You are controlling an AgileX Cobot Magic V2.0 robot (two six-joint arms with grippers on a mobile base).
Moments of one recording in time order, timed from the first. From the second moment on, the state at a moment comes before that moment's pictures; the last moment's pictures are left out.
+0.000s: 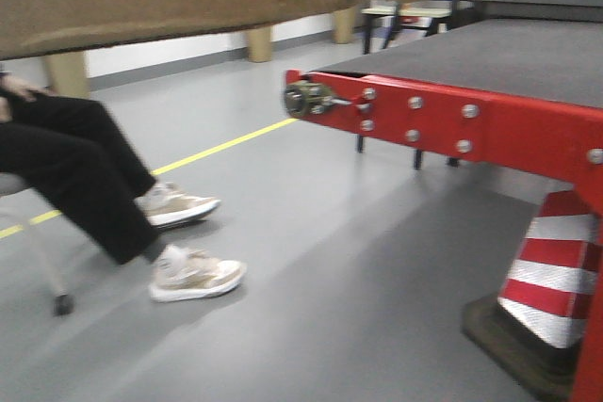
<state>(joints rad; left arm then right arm) -0.45 1.32 -1.78 0.22 1.24 -0.31 0.60 1.31 -1.80 -0.19 1.12 0.28</state>
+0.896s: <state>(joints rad) -0.45 1.32 -1.78 0.23 1.24 -0.31 0.60 1.31 -1.80 -0.19 1.12 0.28</state>
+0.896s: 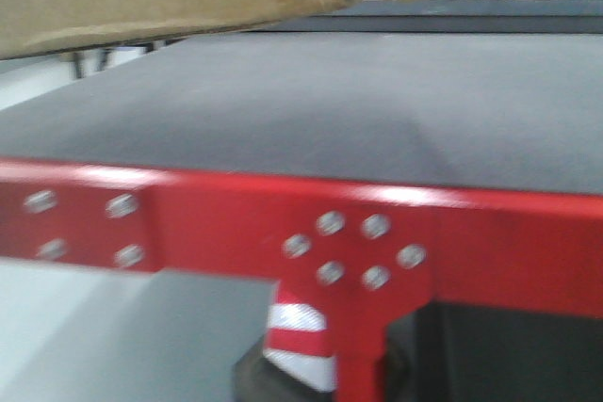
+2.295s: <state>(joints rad) -0.46 1.32 -1.78 0.33 1.23 -0.31 0.60 1.31 -1.80 -0.18 1.09 0.28</state>
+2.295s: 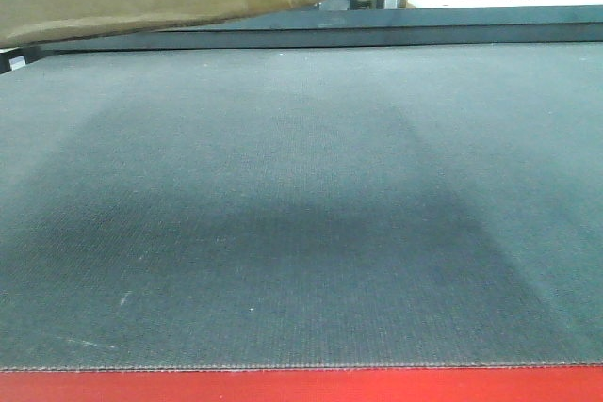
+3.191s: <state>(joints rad) -0.46 1.32 -1.78 0.34 1.22 -0.31 0.60 1.31 -1.80 -0.17 1.08 0.28</state>
